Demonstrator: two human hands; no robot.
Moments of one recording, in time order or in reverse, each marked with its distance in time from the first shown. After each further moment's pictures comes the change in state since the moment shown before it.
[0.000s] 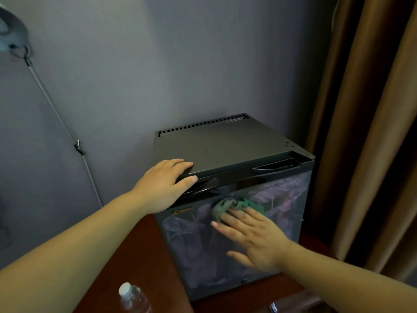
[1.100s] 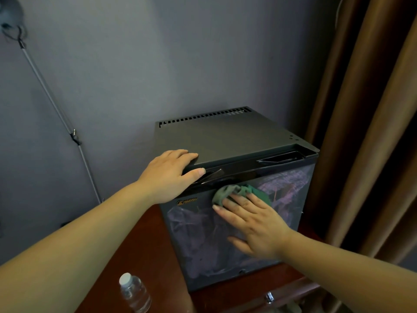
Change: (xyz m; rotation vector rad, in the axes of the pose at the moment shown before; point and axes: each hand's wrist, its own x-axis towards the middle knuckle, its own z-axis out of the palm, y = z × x) left_hand 0.000 -0.003 0.004 0.048 0.025 0.034; right_hand 0.013 -0.012 -0.020 -0.077 -0.095 0.072
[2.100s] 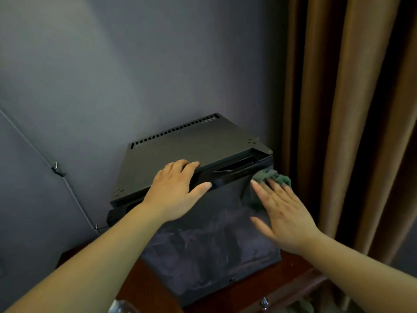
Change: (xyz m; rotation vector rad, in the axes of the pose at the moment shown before) left_hand 0.040 0.105 0.022 0.148 0.017 0.039; right_hand -0.090 0.091 0.004 0.207 0.177 0.501
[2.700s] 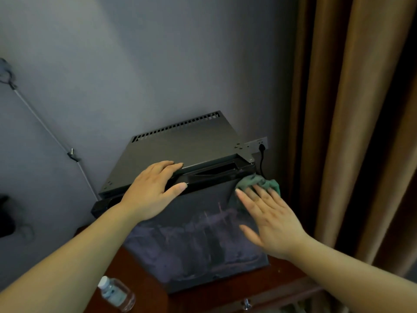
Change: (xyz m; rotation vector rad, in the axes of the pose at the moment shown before) left_hand -0.006 0.010 -0.002 -0.068 0.004 -0.113; right_hand 0.002 0.050 -0.005 0.067 -0.034 -0.220
